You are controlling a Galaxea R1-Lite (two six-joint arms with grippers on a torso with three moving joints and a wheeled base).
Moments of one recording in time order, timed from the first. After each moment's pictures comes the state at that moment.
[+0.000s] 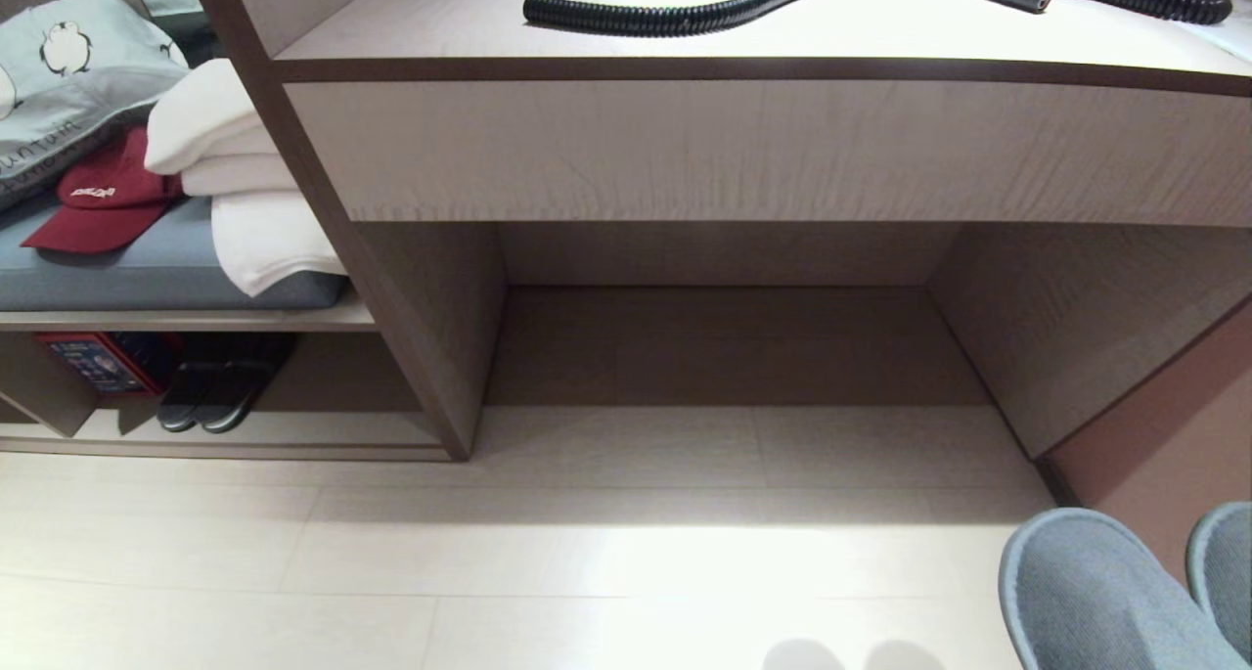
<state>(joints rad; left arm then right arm) 0.00 0.00 0.00 0.00 0.00 -0.01 -0.01 0.00 0.00 0.01 0.01 -0.08</state>
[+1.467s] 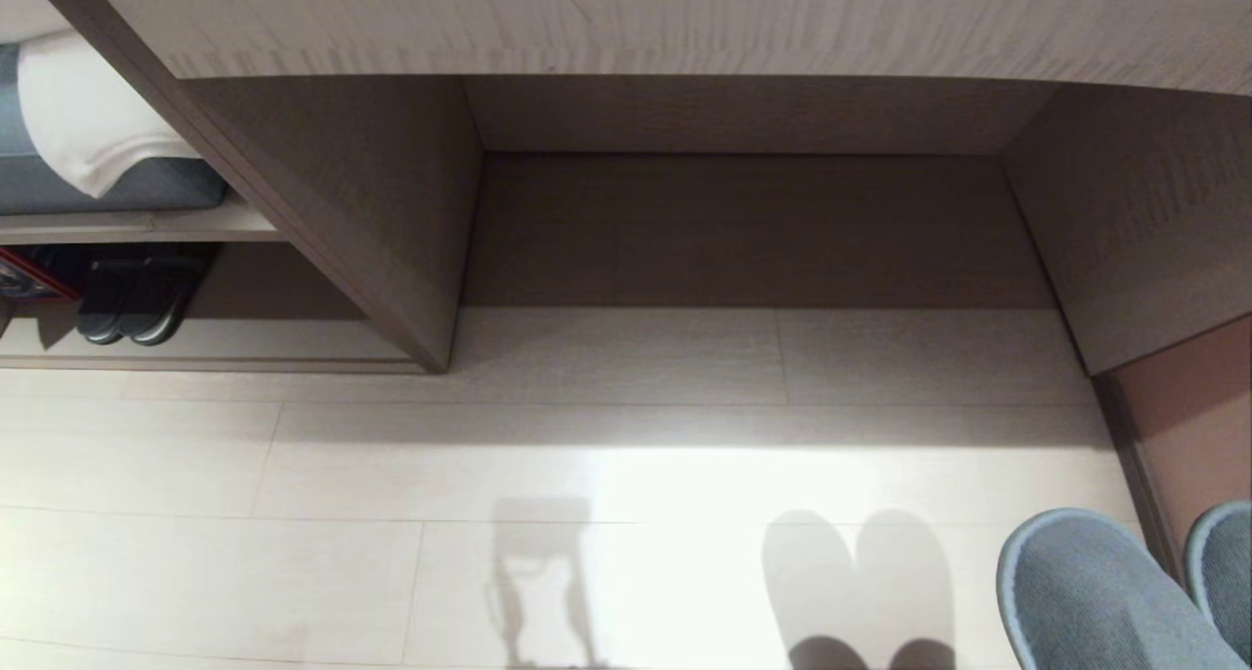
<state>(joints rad) 0.00 0.00 0.00 0.00 0.00 -0.01 -0.01 0.00 0.00 0.00 0.01 -0.09</state>
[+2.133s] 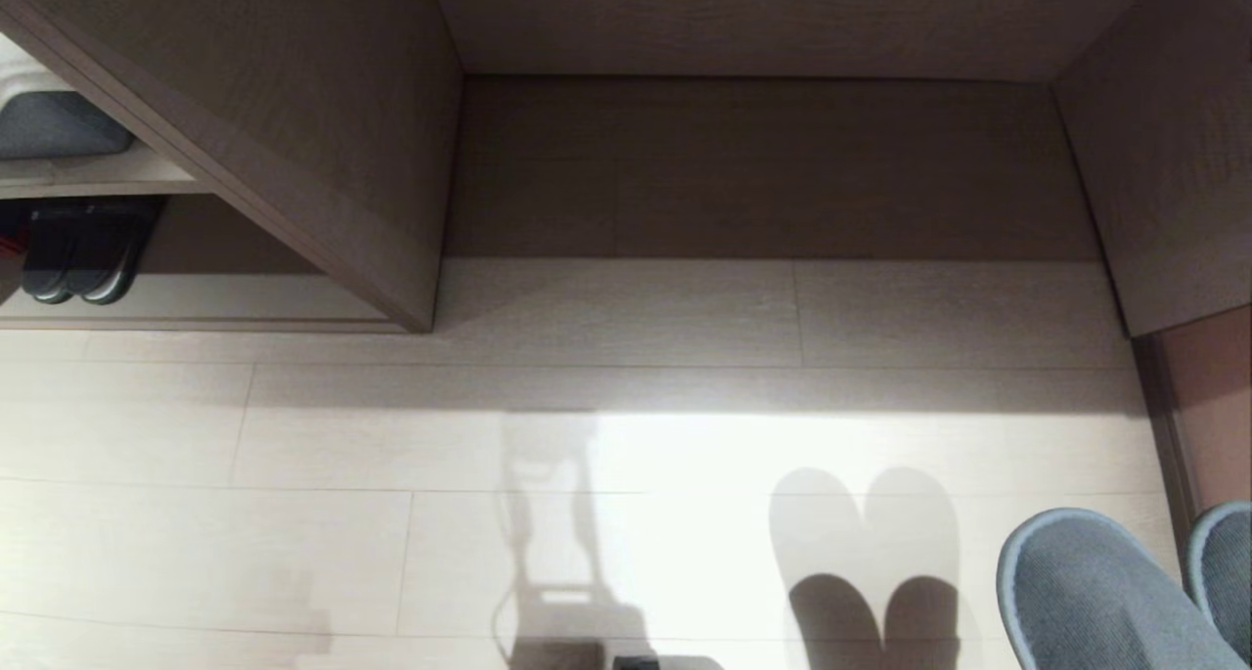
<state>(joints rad) 0.00 0.00 0.00 0.00 0.00 -0.01 -0.01 0.00 0.00 0.01 0.01 -0.08</state>
